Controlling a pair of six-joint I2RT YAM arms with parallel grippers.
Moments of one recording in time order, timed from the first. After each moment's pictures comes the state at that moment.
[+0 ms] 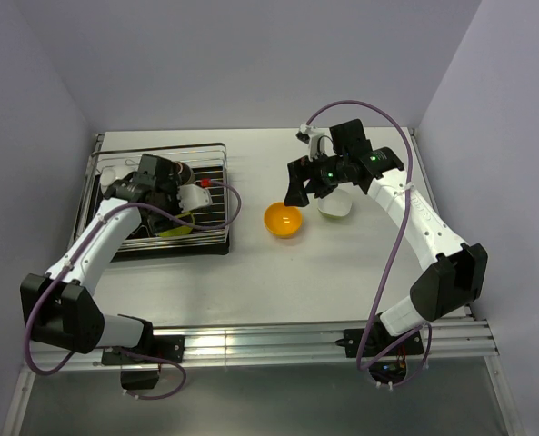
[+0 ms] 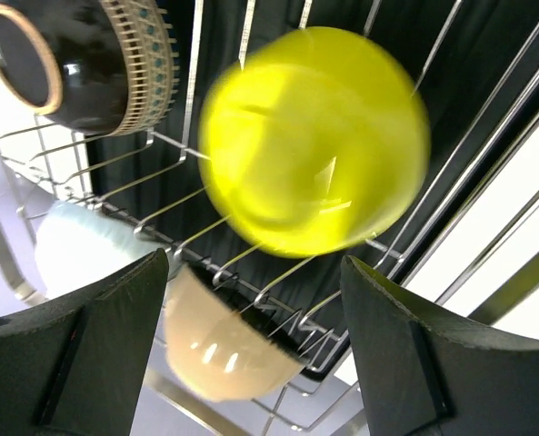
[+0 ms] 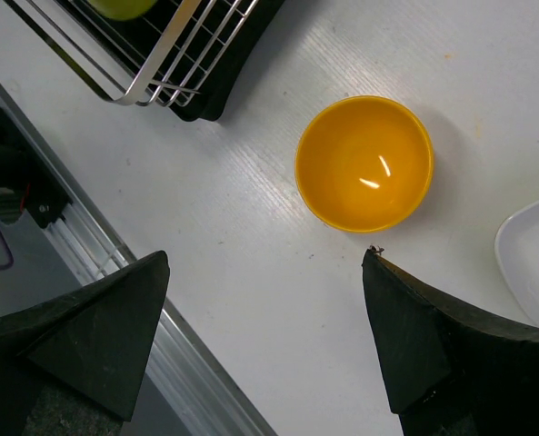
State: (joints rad) left arm -0.27 1.35 1.14 -0.82 -0.06 1.06; right arm 0.37 1.50 1.48 -0.84 -0.54 -0.04
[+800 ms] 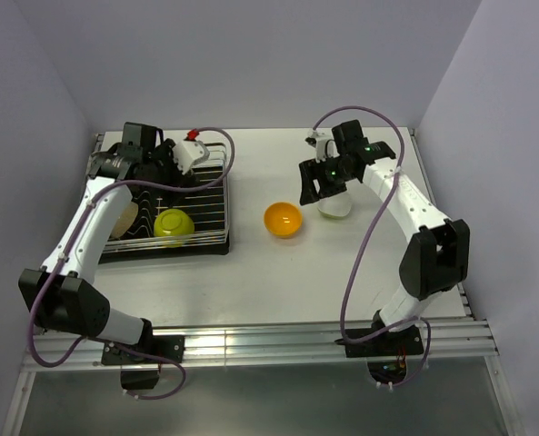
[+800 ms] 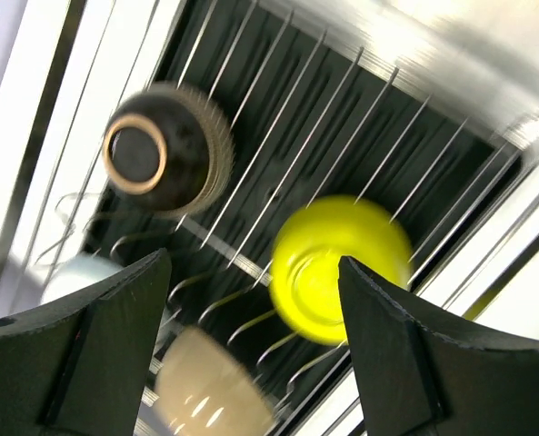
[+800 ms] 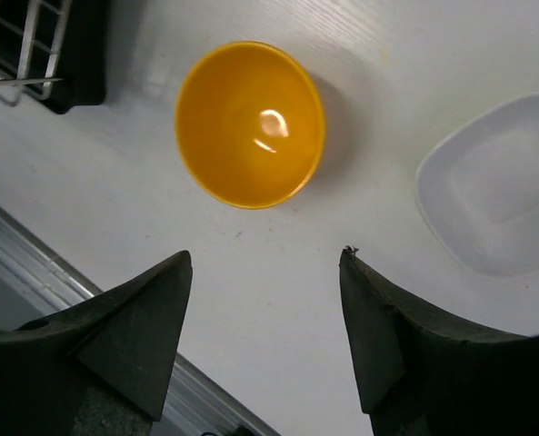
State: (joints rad) left arm -0.21 1.44 1.45 -0.88 0.24 0.76; right arm 0.29 1.62 1.49 -0.89 -0.44 -0.07
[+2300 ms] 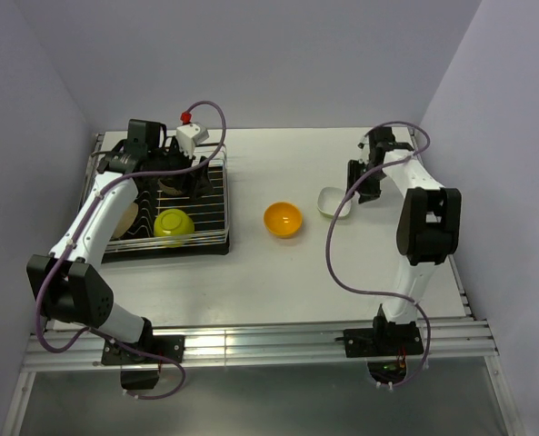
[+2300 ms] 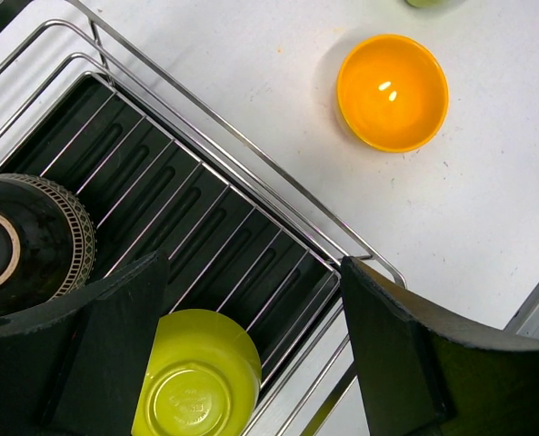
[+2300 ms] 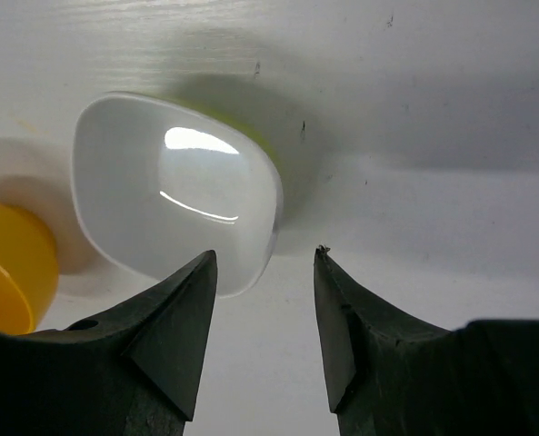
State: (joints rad) left arm -0.20 1.50 1.44 -0.72 0.57 0.31; right arm -0.02 1.89 1.51 -0.83 -0.19 0.09
